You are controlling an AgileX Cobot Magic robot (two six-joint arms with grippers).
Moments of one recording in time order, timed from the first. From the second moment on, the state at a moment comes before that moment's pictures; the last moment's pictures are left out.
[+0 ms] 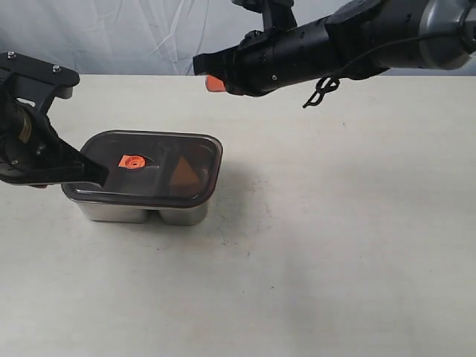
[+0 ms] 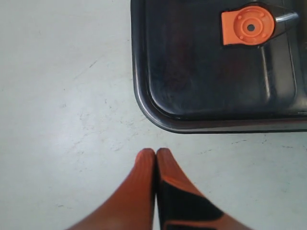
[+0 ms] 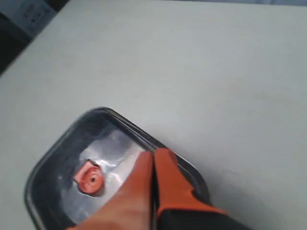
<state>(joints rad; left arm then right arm) -0.52 1.40 -0.88 0.44 0.83 -0.56 0.61 1.89 -1.34 1.15 0.42 -0.83</state>
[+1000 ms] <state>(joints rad) -0.52 1.40 -0.88 0.44 0.83 -0.56 0.81 1.99 -1.32 0.19 0.66 0.40</state>
